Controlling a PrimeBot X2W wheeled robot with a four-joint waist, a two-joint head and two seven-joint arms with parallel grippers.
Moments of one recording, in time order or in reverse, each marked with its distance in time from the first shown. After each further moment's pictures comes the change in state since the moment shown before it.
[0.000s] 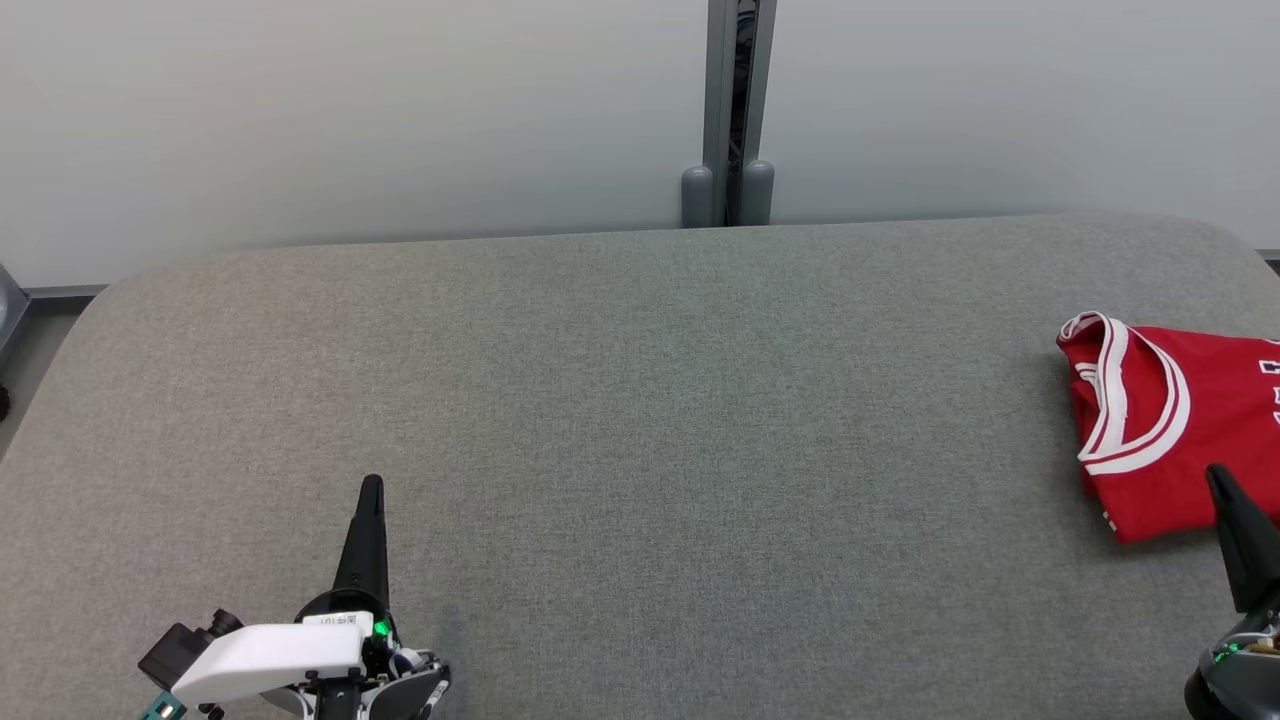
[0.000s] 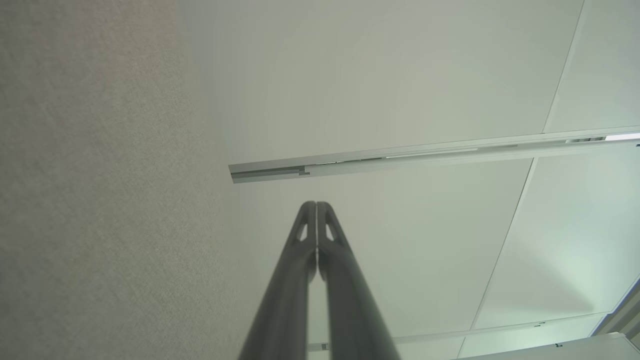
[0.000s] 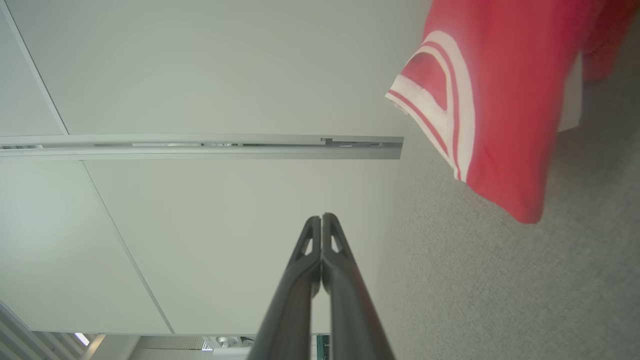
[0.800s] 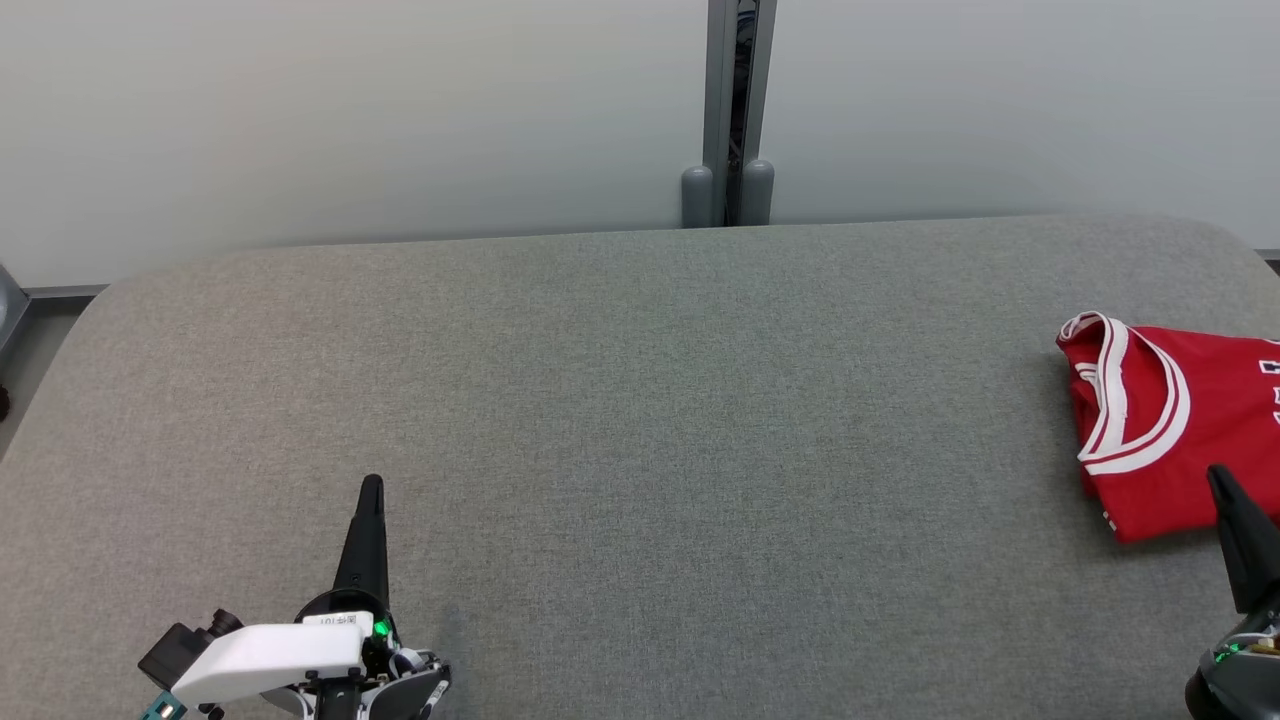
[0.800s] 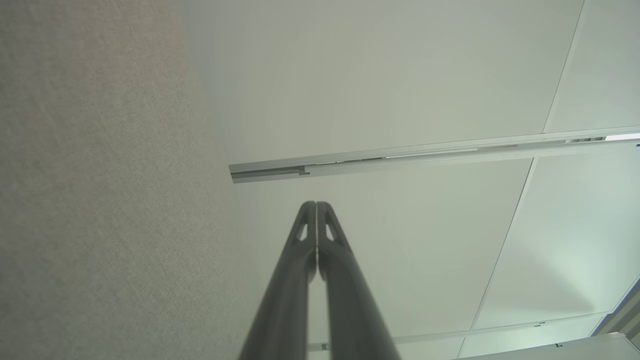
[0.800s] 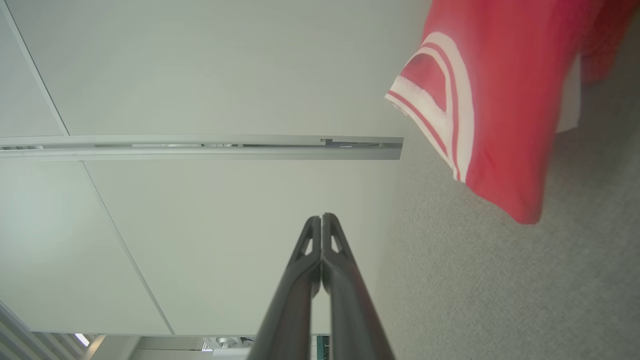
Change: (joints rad) left arm 0.000 0.000 0.000 0.000 0.000 0.000 0.000; right arm 0.000 0.003 -0.005 0.000 -0.003 0.000 0.003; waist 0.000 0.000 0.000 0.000
